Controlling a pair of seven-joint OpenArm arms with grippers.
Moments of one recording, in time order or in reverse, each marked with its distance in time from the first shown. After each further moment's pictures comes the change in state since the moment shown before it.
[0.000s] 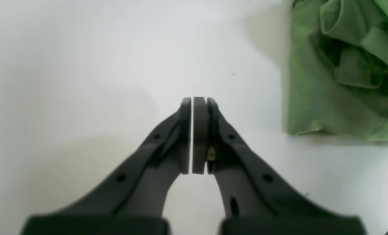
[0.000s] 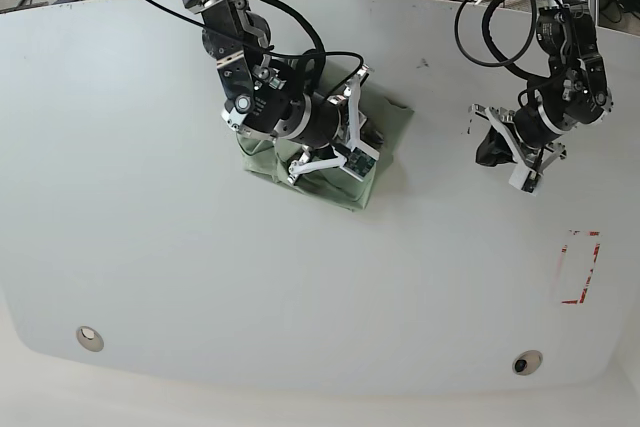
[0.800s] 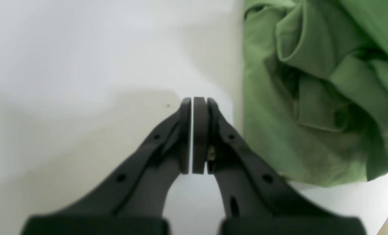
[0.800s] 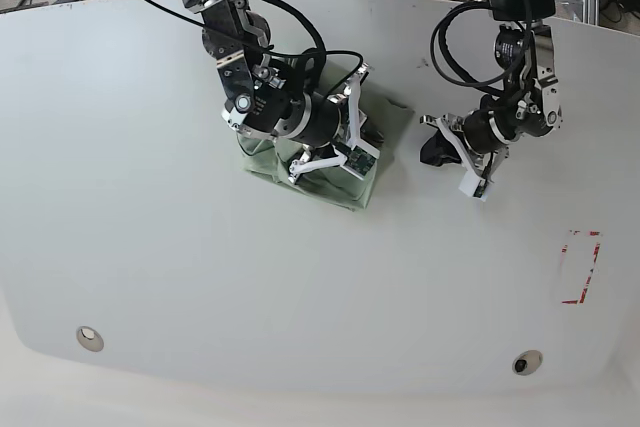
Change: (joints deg) left arm -7.2 6.9 5.7 -17.1 0.0 0.2 -3.2; right arm -0.2 0.1 0.0 -0.1 0.0 0.0 0.3
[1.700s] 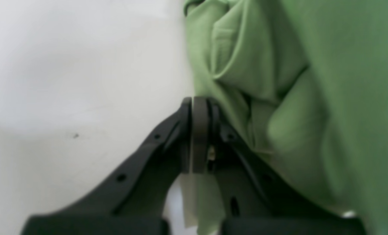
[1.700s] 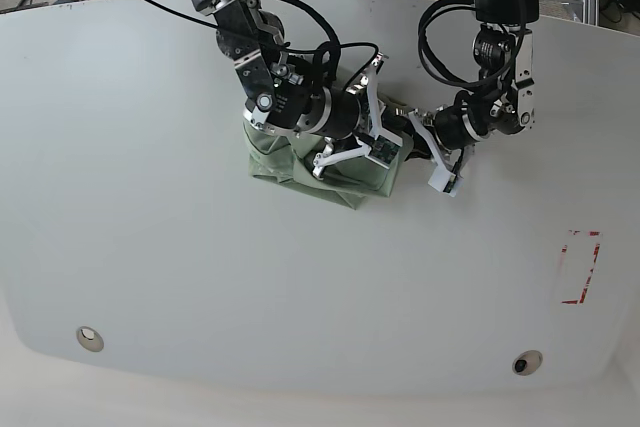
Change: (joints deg) left arm -0.2 1.7 4.9 -4.3 -2.3 -0.7 -4.3; right arm 1.0 -1.5 -4.3 -3.0 -0.2 0.1 0.0
